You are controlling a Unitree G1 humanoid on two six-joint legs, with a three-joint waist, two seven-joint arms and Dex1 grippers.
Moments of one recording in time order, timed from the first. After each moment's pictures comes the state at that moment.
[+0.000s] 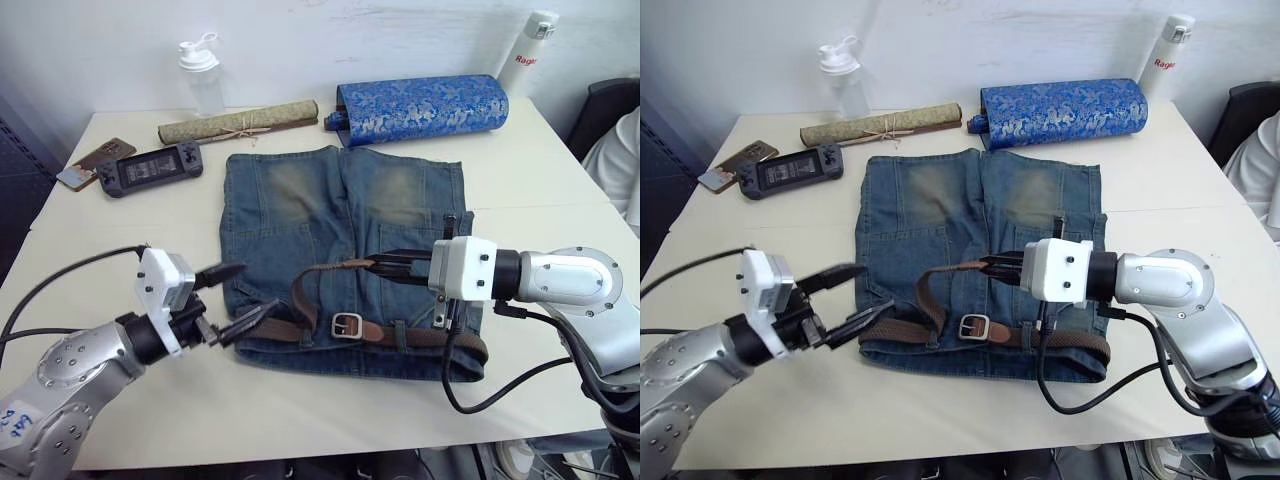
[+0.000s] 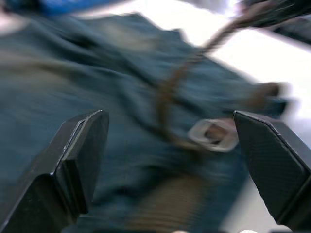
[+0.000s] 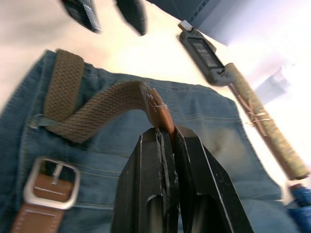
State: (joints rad) left arm 0.07 0.71 0.24 -0.70 -0.68 0.54 -0.45; right arm -0.42 -0.83 0.09 -0.52 0.30 0.19 0.96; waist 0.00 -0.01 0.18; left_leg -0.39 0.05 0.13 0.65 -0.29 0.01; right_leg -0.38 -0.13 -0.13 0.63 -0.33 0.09
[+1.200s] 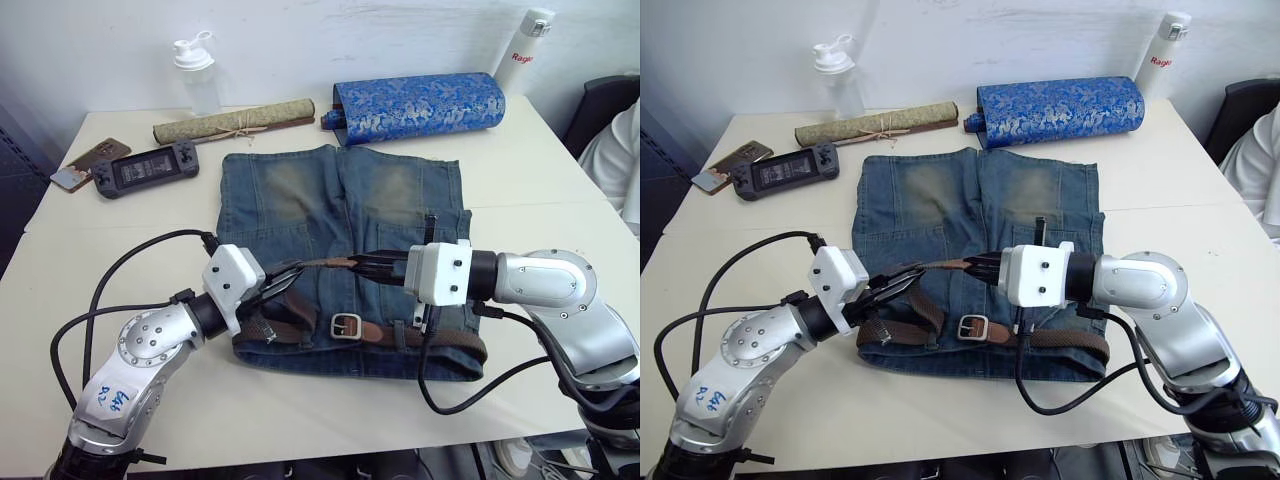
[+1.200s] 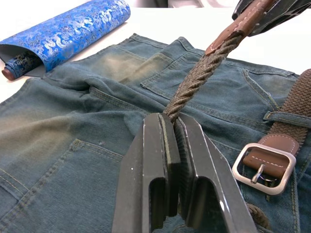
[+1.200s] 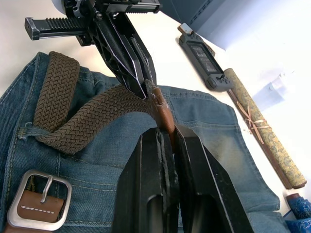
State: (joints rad) left arm -0.11 0.58 -0.02 -0.65 -0.40 0.47 -0.47; right arm -0.46 -0.77 0.15 -0.55 0.23 0.23 0.93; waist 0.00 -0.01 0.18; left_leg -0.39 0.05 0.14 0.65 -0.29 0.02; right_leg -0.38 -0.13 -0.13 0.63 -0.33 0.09
